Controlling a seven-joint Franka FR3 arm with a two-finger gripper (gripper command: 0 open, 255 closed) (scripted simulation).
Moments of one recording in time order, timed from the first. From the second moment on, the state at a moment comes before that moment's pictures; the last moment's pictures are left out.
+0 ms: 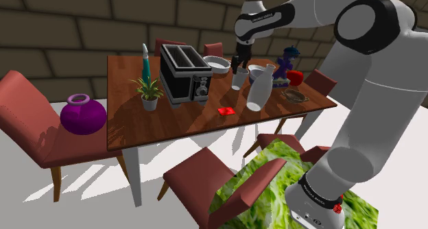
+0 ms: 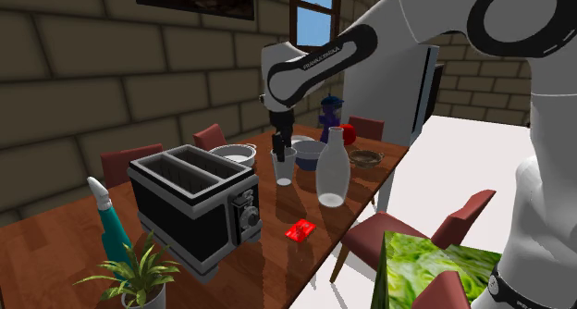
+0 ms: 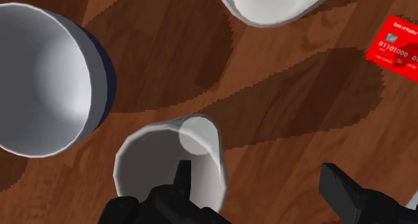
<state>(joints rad) -0.14 0.26 -0.16 -1.79 -0.13 2.06 -0.30</state>
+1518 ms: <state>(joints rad) -0.16 0.40 -0.17 -1.72 -0.12 2.14 -0.32</state>
